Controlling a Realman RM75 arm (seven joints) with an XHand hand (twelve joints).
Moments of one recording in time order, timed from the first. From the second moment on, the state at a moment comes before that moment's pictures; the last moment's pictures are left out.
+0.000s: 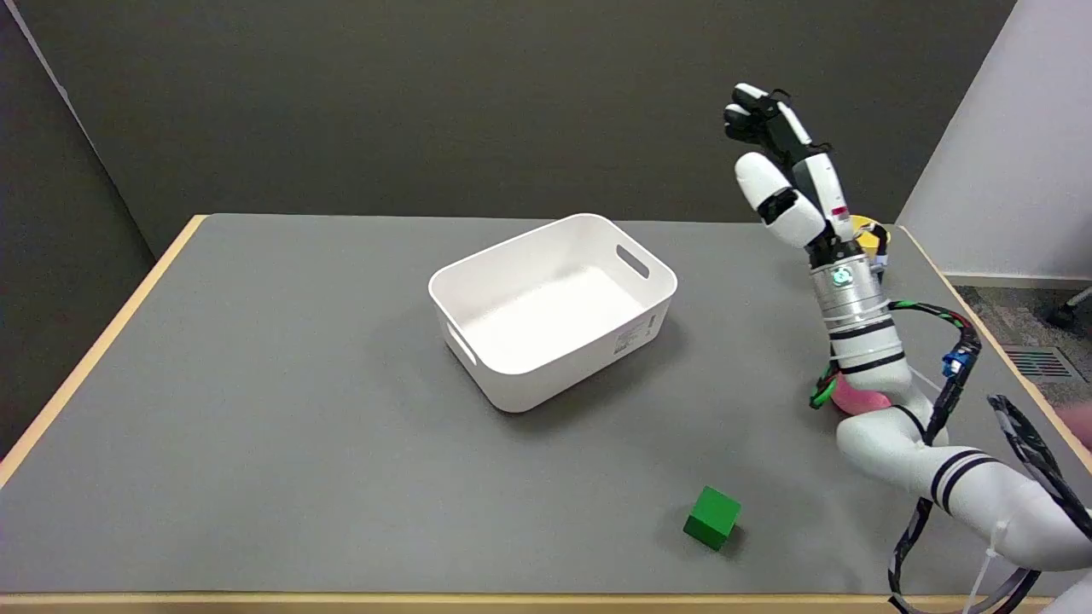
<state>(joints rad) 0.24 -0.98 -1.83 0.88 0.54 1.12 1.17</state>
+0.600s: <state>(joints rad) 0.18 -0.92 -1.73 0.86 0.54 1.19 1.09</state>
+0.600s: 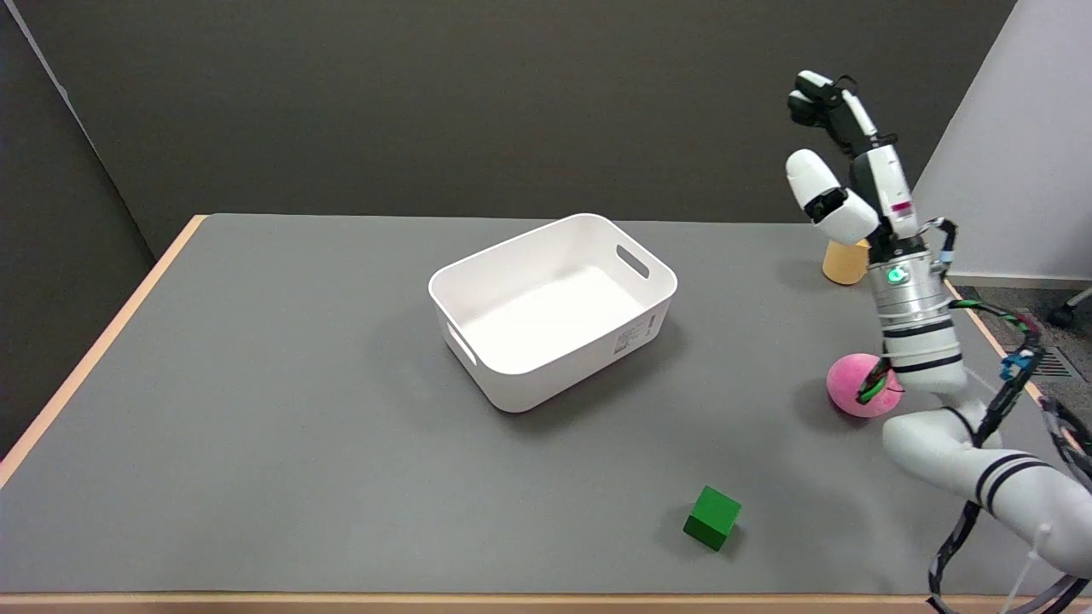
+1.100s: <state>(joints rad) 0.18 -0.82 -1.61 0.80 0.53 0.89 0.94</state>
